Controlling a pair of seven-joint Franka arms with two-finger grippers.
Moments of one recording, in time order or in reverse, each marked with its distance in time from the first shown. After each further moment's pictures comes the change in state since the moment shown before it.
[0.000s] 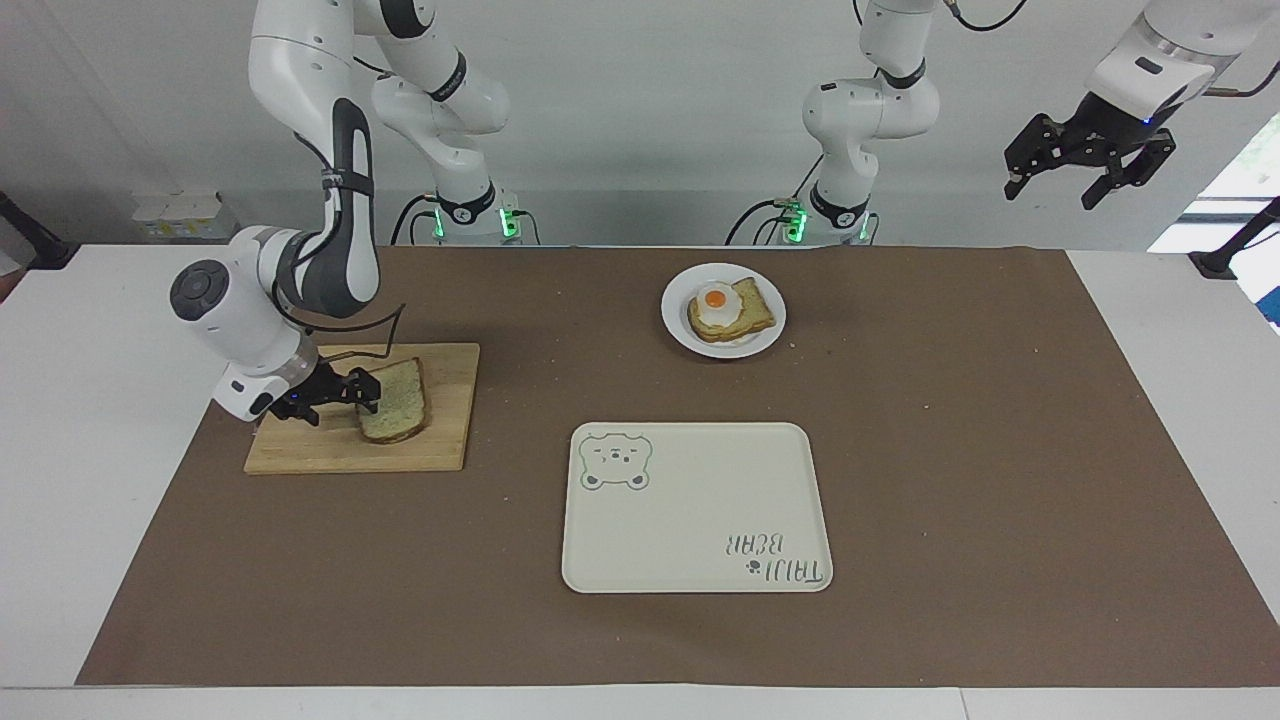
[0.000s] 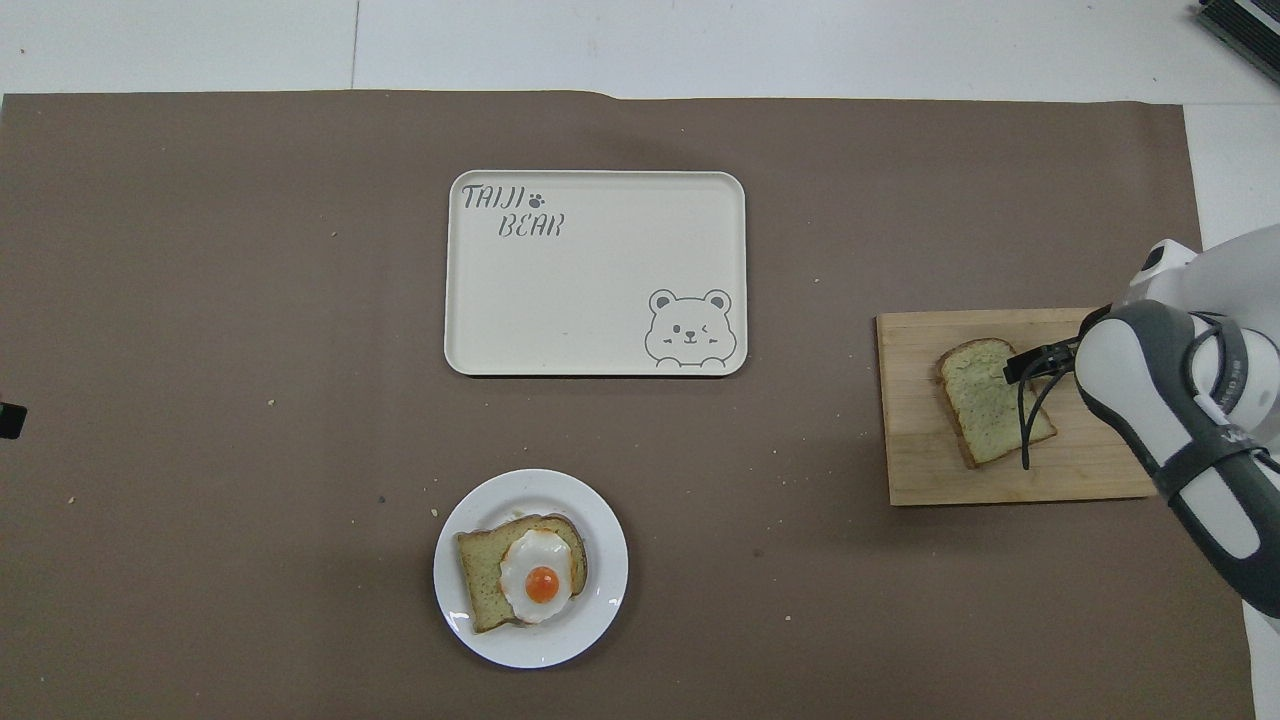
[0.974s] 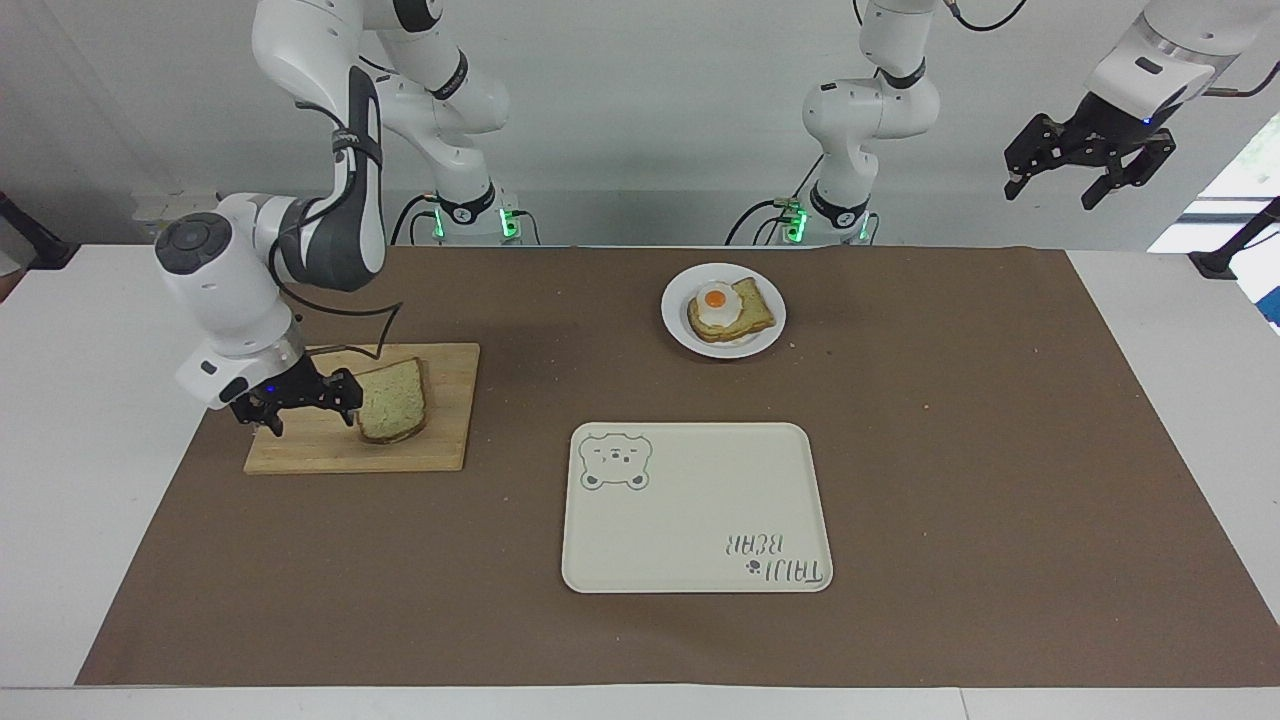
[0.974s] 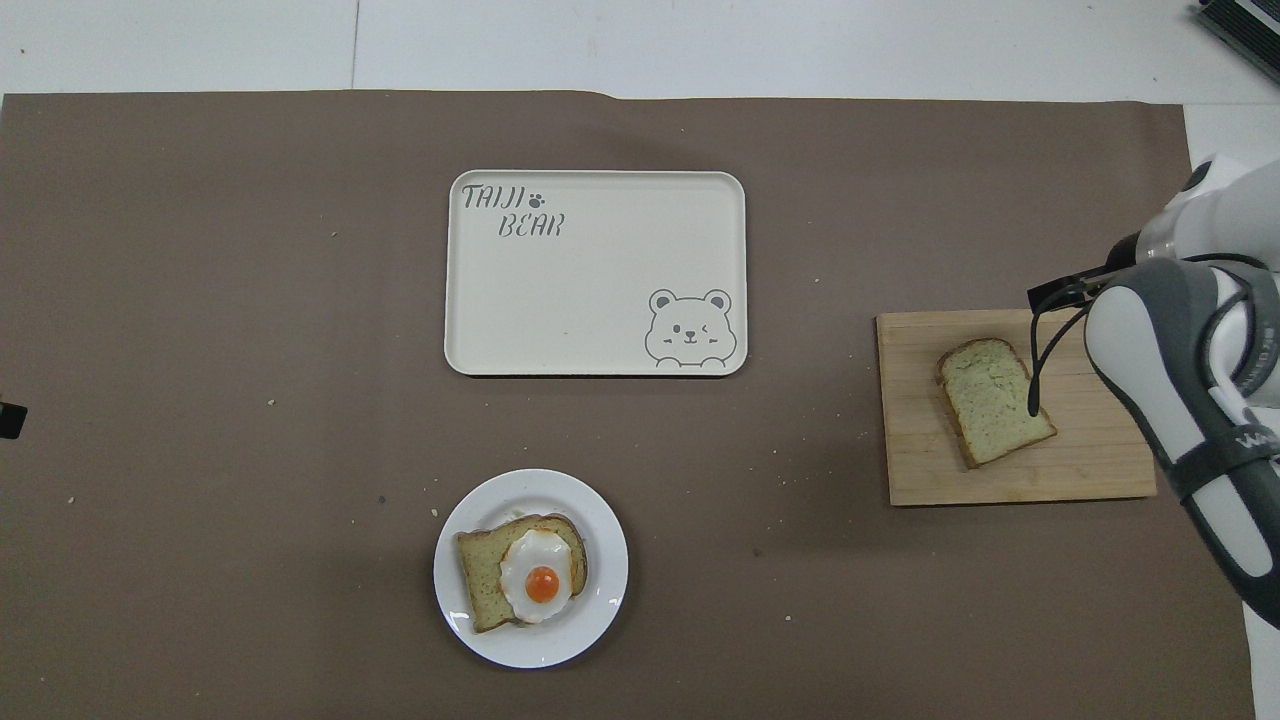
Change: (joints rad) left arm 0.000 0.000 0.000 0.000 0.000 0.000 0.000; right arm 0.063 0.001 -0.003 0.165 -0.124 0.021 0.132
